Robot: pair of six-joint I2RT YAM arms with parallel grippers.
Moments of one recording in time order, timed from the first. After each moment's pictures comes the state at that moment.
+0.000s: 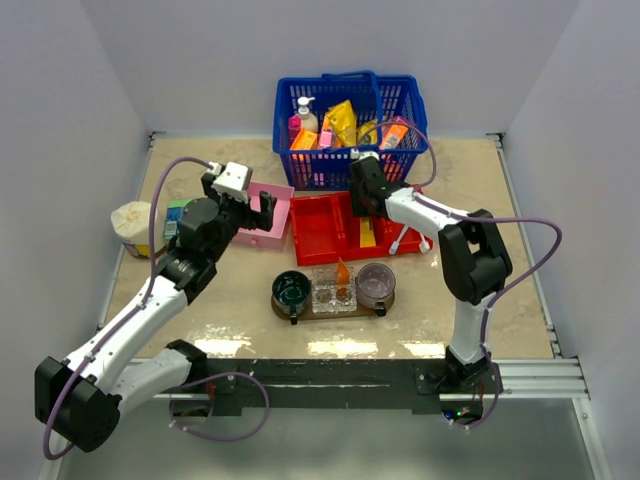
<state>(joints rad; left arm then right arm) -0.47 0.98 0.77 0.10 -0.14 -0.01 0.50 1.94 1.41 -0.35 0.30 0.24</state>
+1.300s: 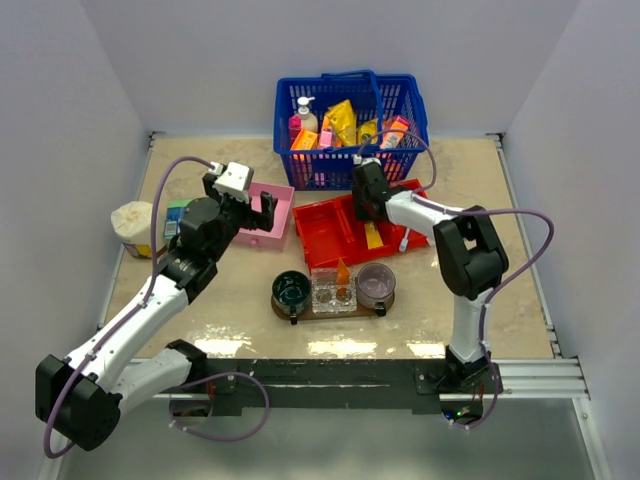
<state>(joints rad) -0.47 0.99 0.77 0.10 -0.13 -0.01 0.48 1.99 1.36 -0.27 0.26 0.25</state>
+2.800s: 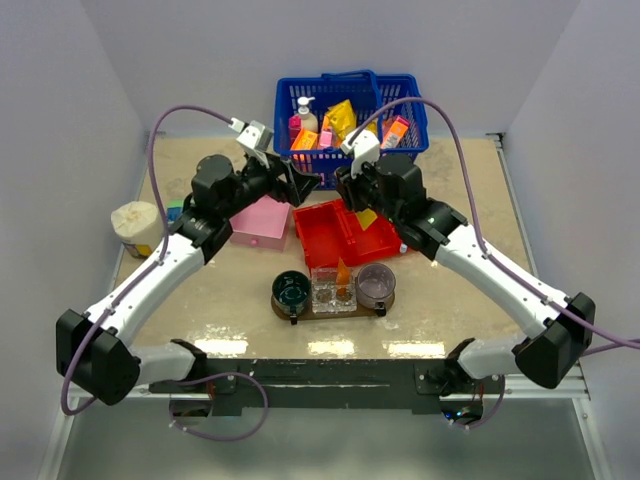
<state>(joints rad) -0.47 1.26 1.08 0.15 0.33 -0.30 0.70 1.34 1.30 -0.26 0.13 -0.05</state>
